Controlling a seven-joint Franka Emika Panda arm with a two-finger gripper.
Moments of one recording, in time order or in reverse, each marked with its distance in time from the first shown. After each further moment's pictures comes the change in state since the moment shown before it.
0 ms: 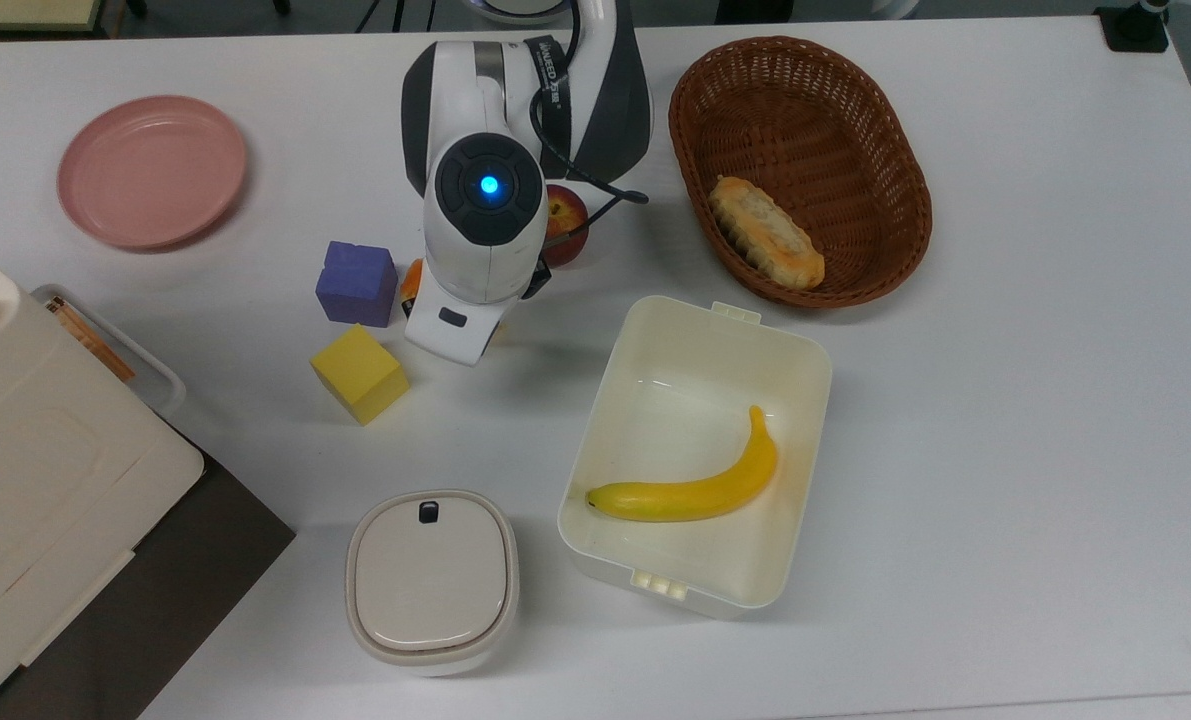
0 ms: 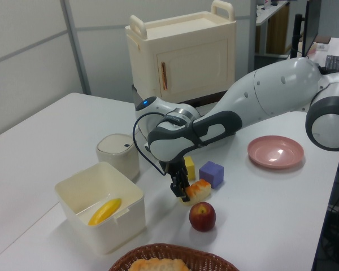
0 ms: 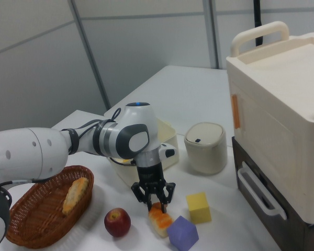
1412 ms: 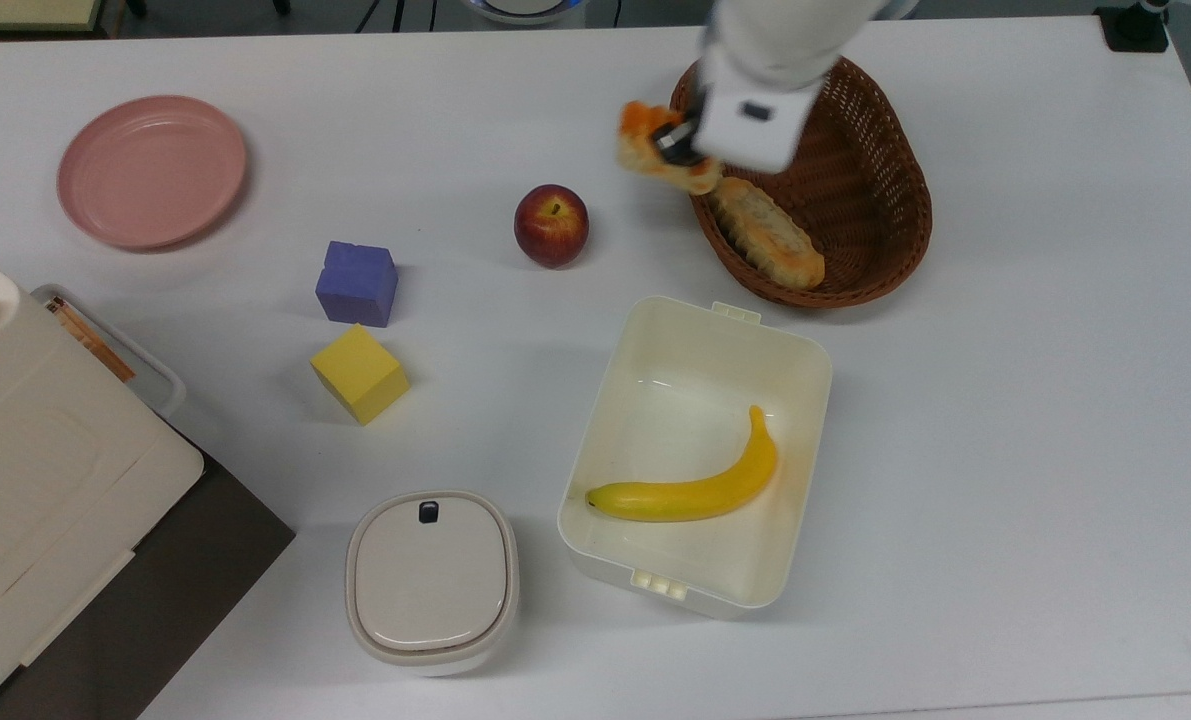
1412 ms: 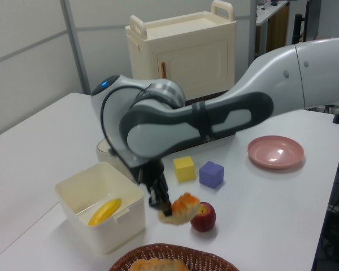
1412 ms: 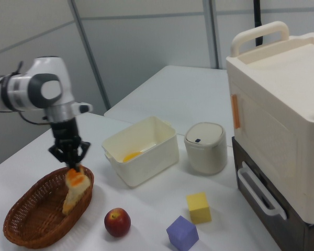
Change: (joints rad) arm 0.360 -0.230 0.006 0.051 0.107 -0.321 0.179
